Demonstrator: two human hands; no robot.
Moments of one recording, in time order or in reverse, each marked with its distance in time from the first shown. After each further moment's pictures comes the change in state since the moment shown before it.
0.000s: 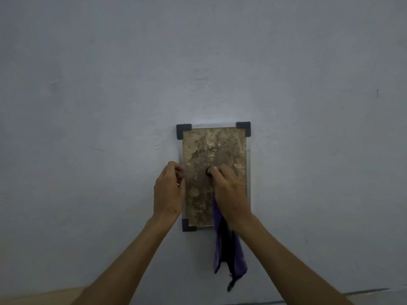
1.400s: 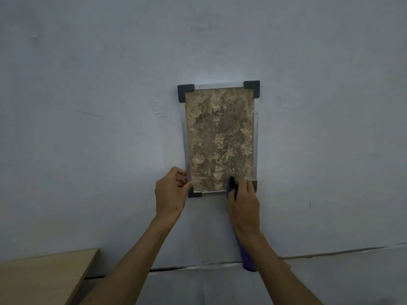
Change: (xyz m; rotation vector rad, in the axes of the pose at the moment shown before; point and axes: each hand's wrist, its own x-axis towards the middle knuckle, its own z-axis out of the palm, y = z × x) left_hand -0.073 -0.032 0.002 -0.076 -0.133 -0.261; right_hand -0.122 -0.001 0.032 0.040 -0.031 0.546
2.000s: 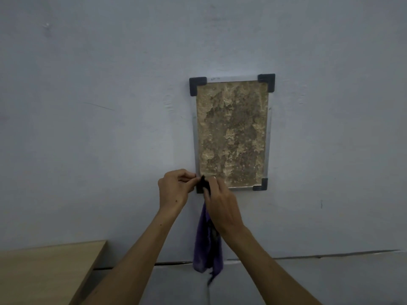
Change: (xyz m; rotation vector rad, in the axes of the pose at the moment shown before) left_hand 0.004 -0.016 -0.006 -0.220 -0.075 -0.180; right_hand -0.014 -0.048 0.039 0.008 -0.115 -0.341
